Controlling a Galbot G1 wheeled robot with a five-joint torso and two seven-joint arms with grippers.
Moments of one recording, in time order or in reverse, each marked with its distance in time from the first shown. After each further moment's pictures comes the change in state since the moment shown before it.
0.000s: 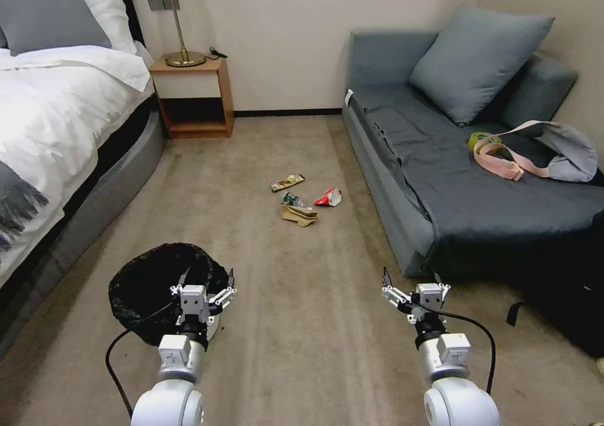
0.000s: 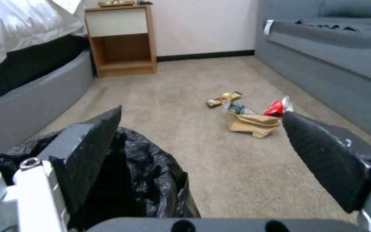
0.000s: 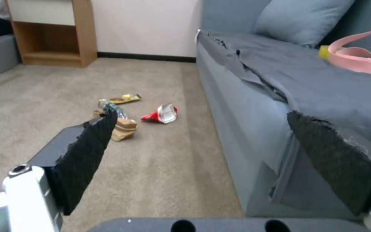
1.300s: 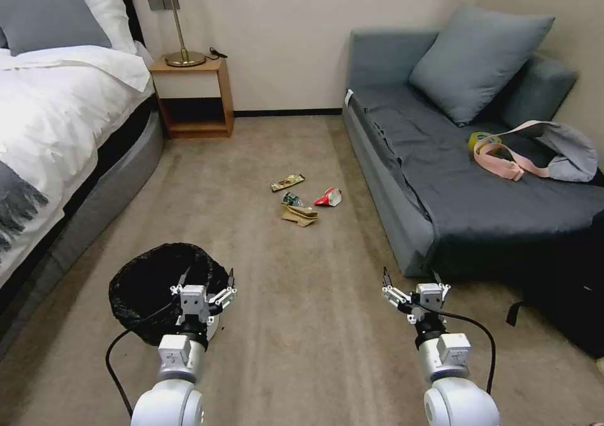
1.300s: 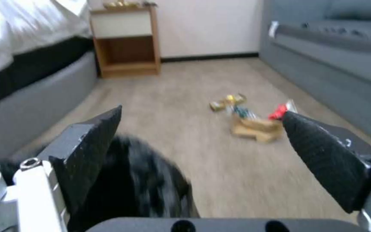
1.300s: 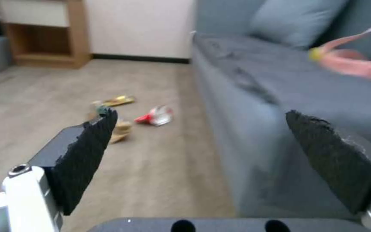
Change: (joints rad) left arm -0.050 0.030 0.031 -0.024 -0.024 0.060 -0.068; right arm -0.010 0.008 0.032 0.027 0.000 -0.010 0.006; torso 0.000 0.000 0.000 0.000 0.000
